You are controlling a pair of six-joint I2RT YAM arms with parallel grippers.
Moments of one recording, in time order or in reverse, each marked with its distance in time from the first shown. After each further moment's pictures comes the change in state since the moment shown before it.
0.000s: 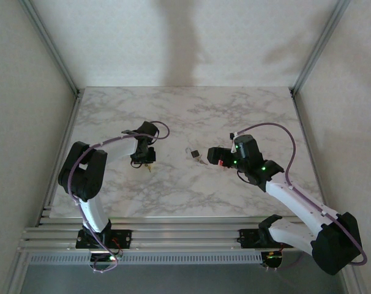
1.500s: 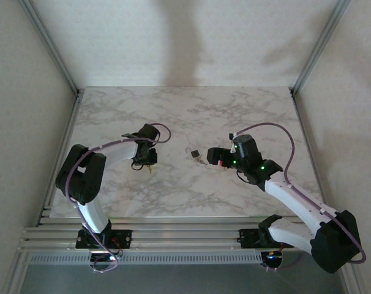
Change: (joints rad) left arm -0.029 -0.042 -0.055 0.069 0.030 0.008; right arm 0.000 0.018 0.000 0.000 -0.004 0.000
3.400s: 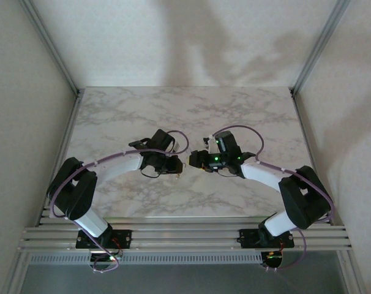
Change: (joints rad) left arm -0.221 -0.161 -0.029 0.072 0.433 -0.130; right arm 0.030 0.419 0.033 0.351 -0.589 0.220
